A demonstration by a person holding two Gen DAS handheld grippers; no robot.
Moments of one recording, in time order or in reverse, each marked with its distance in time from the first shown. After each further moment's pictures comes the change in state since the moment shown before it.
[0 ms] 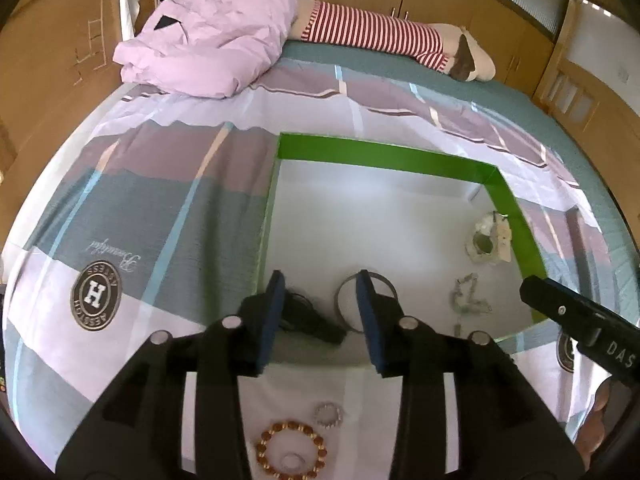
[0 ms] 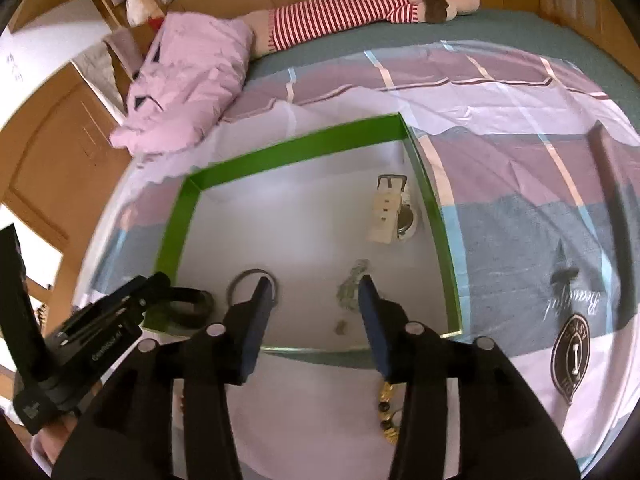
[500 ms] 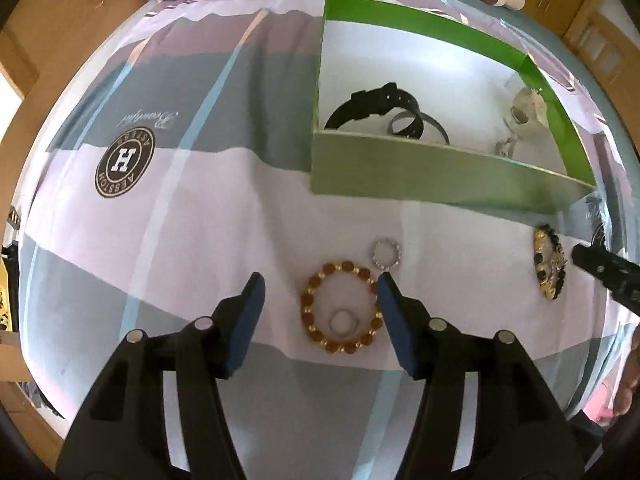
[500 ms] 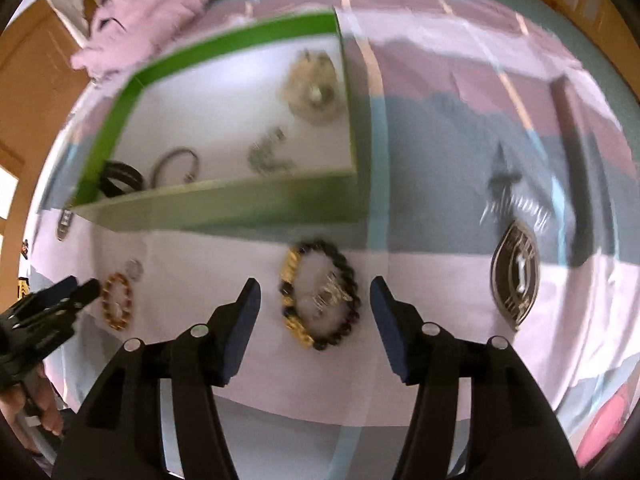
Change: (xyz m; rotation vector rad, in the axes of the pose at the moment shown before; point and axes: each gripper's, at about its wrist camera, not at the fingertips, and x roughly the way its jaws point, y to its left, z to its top) left arm 0.005 0.025 -0.080 -0.009 0.299 0.100; right arm 0.023 -0.054 -0.057 -0.038 0.296 -0.201
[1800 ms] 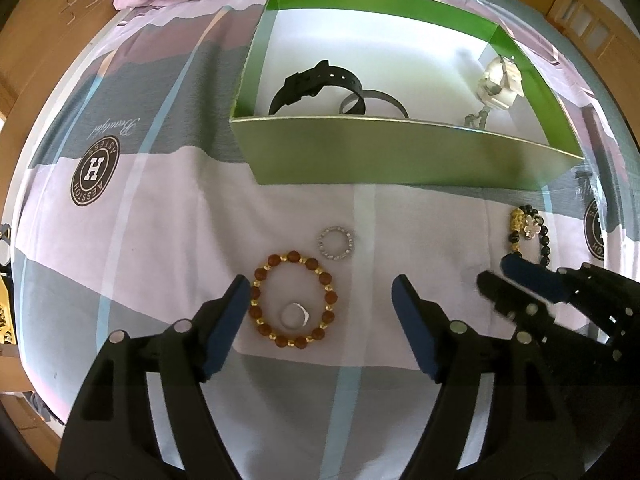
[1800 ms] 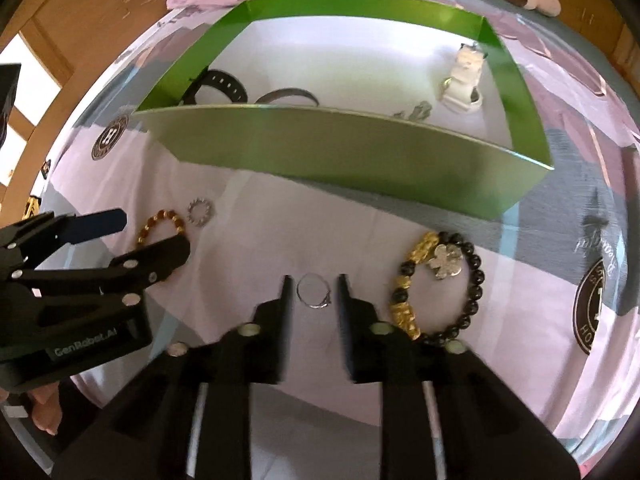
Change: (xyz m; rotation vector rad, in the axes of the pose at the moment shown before) left arm 0.006 -0.036 -0.001 0.067 0.031 -0.016; right arm 0.011 0.086 -0.029 -0.288 -0.040 0.057
